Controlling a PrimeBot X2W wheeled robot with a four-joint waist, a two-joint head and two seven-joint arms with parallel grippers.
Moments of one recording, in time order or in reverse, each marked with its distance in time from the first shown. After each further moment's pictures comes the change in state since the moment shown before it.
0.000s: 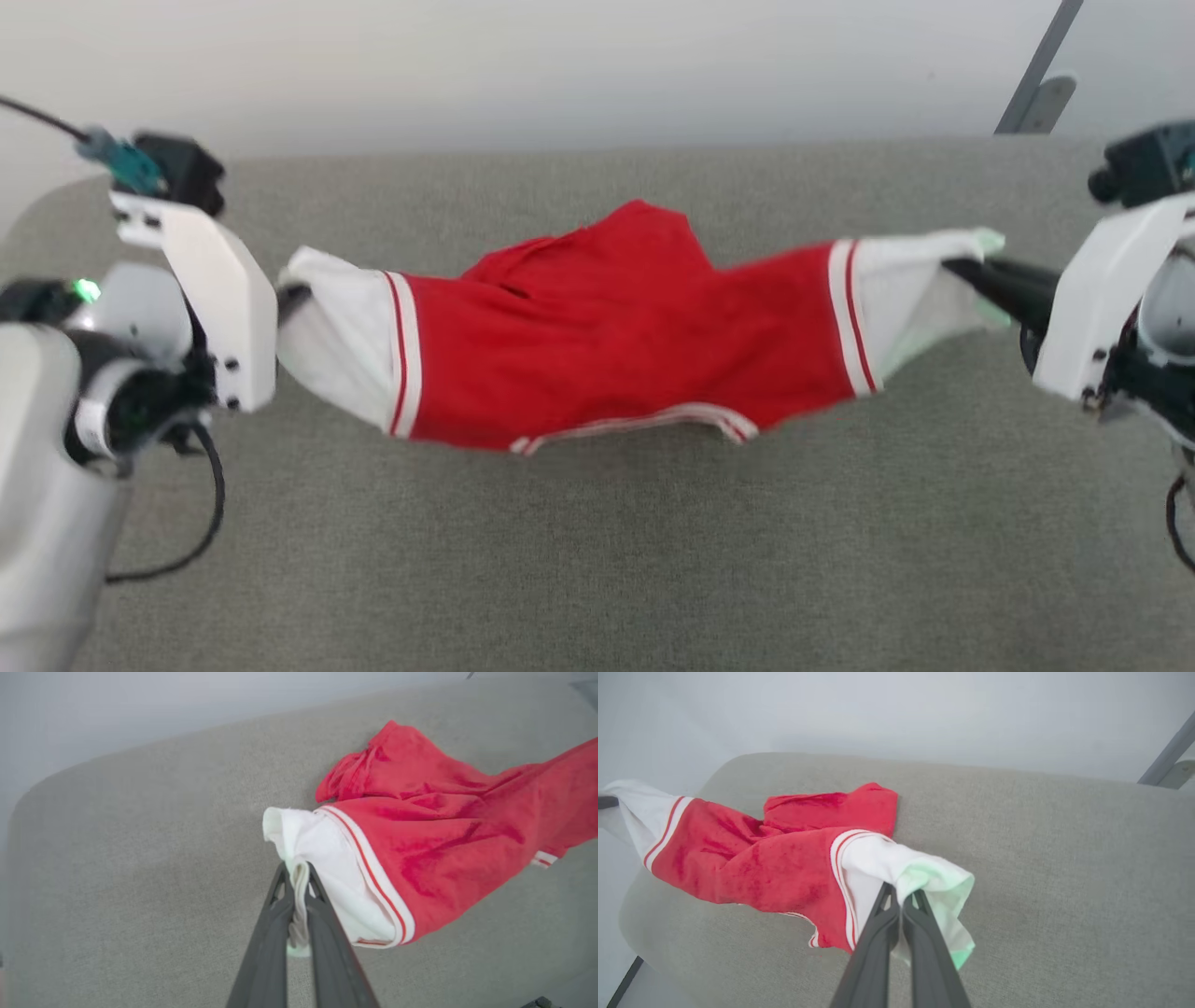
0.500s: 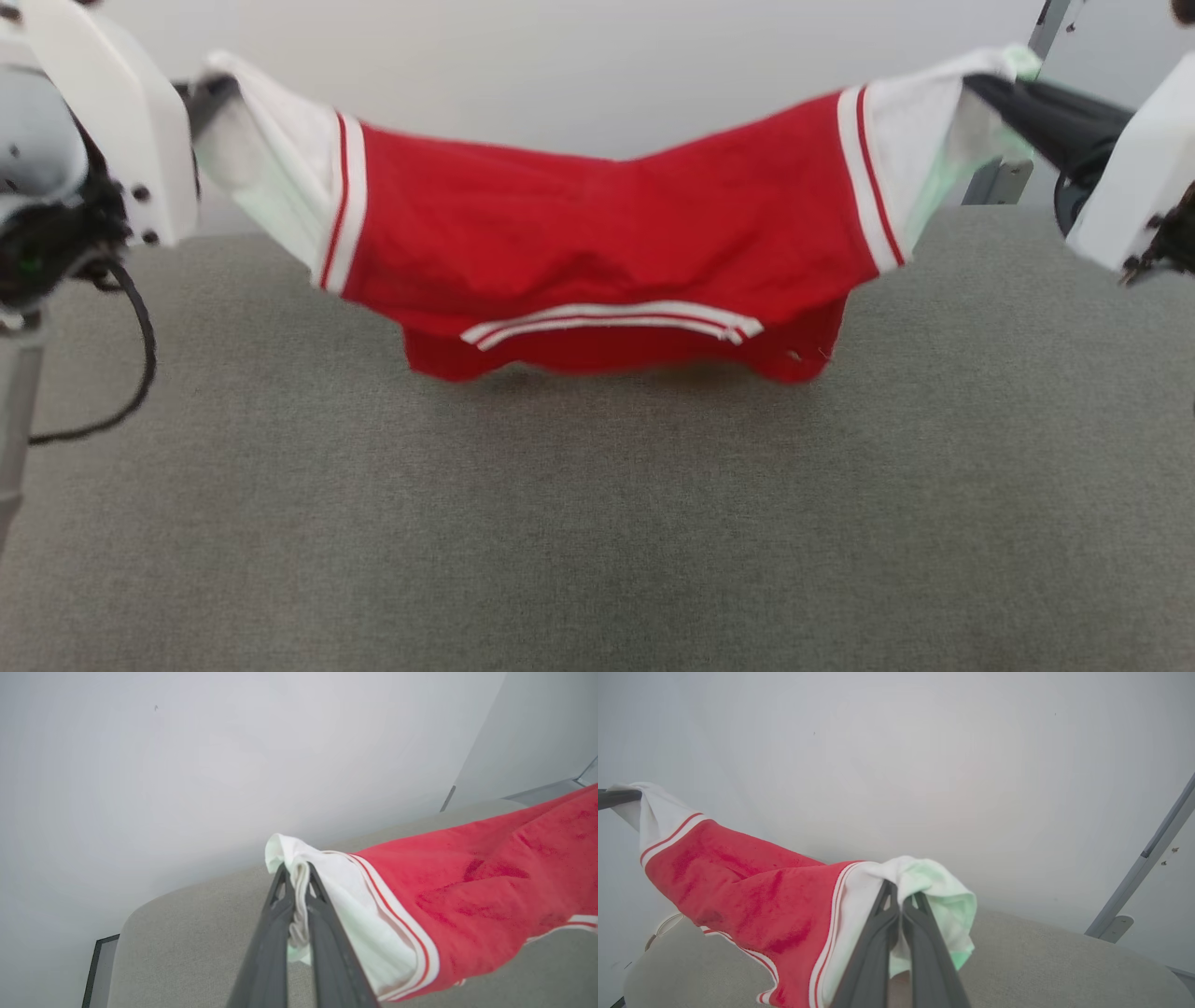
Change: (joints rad) left arm -0.252 0.020 0.041 -0.017 0.020 0.004 0.001; right arm -0.203 0.038 -0.031 -0.066 -0.011 0.000 -0.026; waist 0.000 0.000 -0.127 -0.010
